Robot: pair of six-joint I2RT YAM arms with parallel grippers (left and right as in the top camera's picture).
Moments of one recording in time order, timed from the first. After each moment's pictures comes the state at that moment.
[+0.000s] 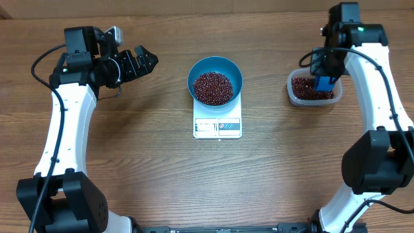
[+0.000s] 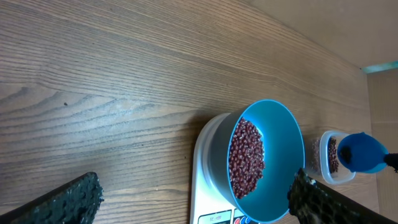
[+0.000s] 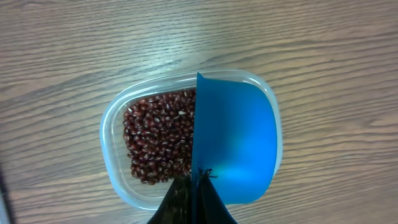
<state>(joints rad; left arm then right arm) 0.10 1.68 1.43 -0.68 0.55 -0.31 -0.01 1.94 1.82 -1.17 0.16 0.10</state>
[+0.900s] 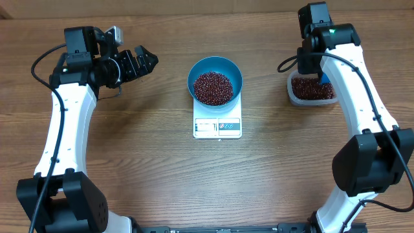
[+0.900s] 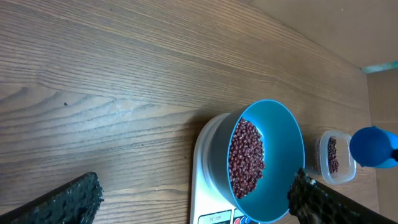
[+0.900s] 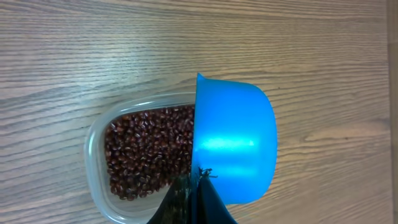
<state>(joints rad) 0.10 1.68 1.43 -0.68 0.55 -0.31 0.12 1.94 1.82 -1.13 0.43 0.10</state>
